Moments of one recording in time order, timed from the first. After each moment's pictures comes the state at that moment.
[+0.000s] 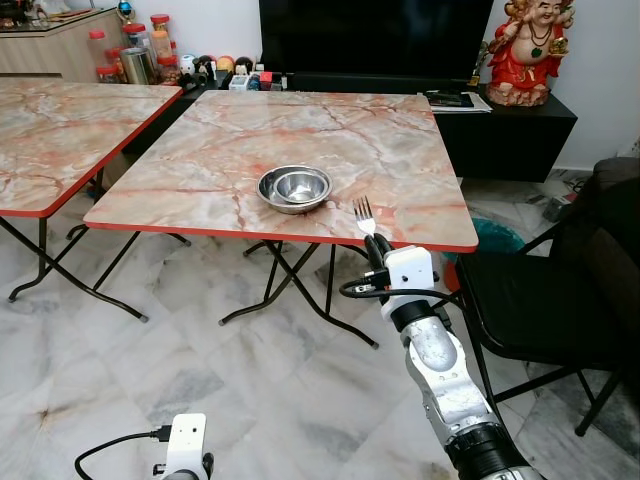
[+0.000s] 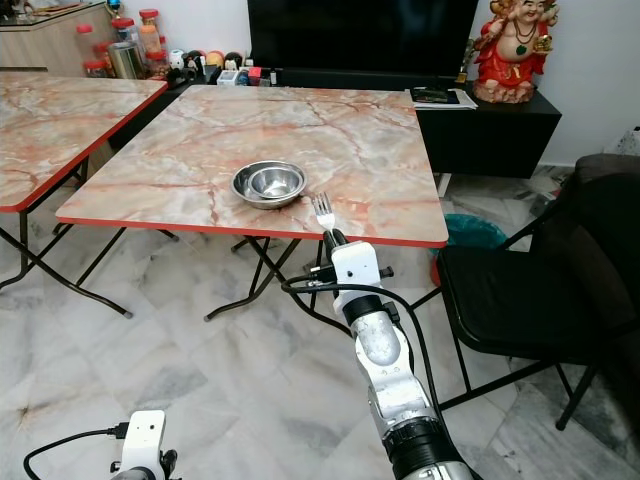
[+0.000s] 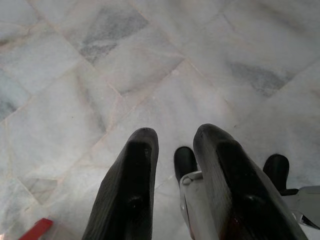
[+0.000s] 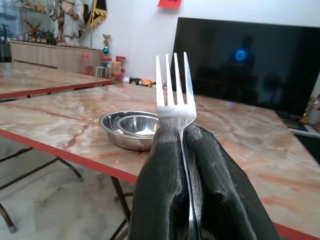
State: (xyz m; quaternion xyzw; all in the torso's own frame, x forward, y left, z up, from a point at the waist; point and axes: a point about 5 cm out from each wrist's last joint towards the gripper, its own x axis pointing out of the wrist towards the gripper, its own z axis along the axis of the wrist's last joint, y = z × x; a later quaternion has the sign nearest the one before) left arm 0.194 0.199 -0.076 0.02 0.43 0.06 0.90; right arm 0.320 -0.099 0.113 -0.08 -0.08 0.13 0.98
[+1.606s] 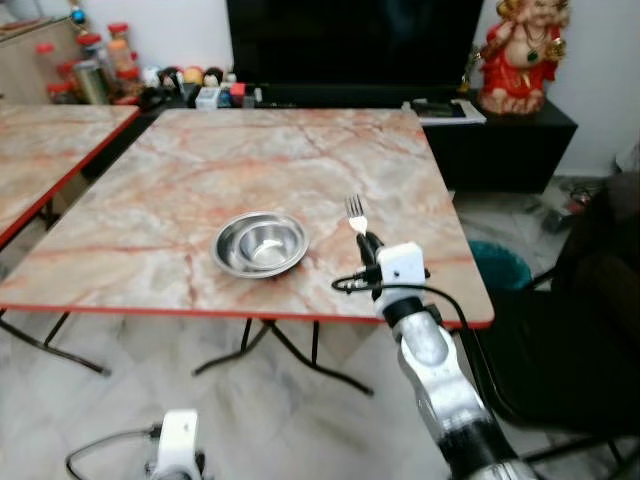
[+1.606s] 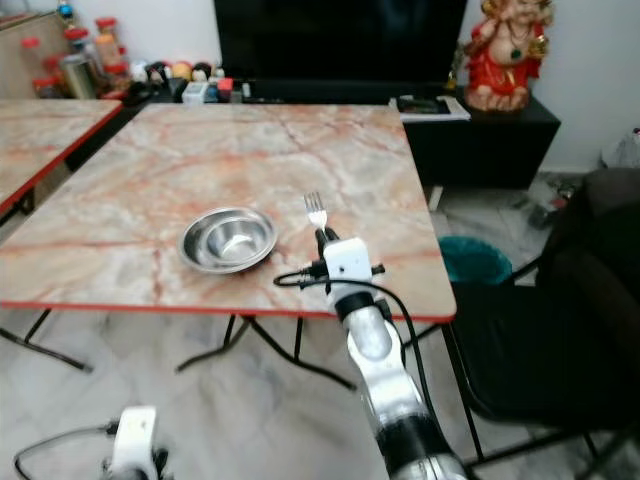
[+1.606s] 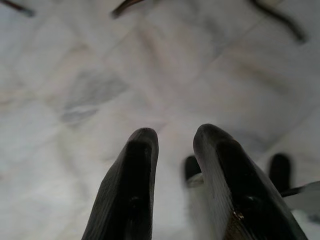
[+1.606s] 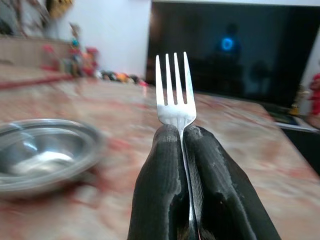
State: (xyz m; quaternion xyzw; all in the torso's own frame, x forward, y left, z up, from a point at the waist) left arm 0.197 0.191 -0.076 0.01 0.43 0.05 0.90; right arm 0.321 -0.107 0.106 -0.08 -0.06 0.12 0.99
